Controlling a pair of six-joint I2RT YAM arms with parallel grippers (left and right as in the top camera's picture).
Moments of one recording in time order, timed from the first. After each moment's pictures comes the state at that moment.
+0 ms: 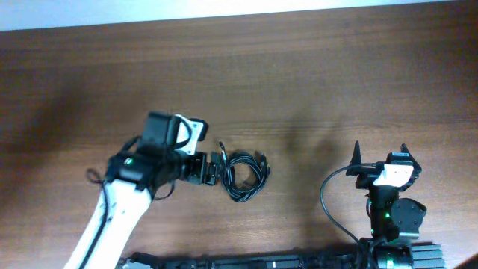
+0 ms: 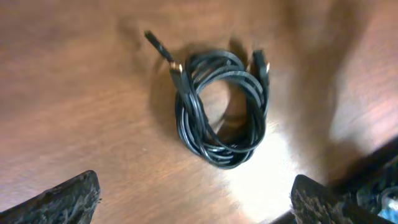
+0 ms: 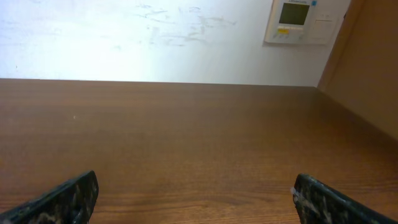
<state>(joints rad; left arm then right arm) -0.33 1.23 0.95 -0.90 0.33 -0.11 -0.14 0.01 0.01 -0.07 0.03 -0.08</state>
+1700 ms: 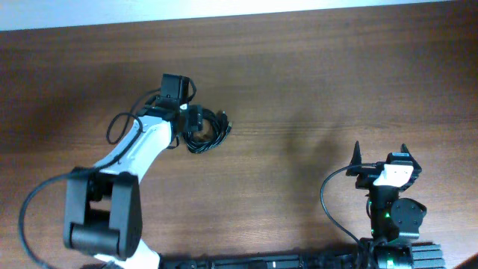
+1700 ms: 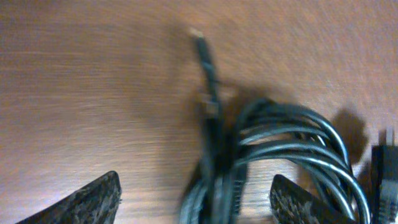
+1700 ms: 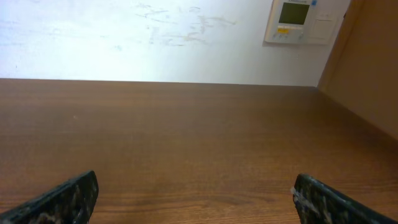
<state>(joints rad) -0.23 1.79 1.11 -0.44 -0.12 -0.18 -0.14 0.01 0.01 -0.07 0.03 -0.08</state>
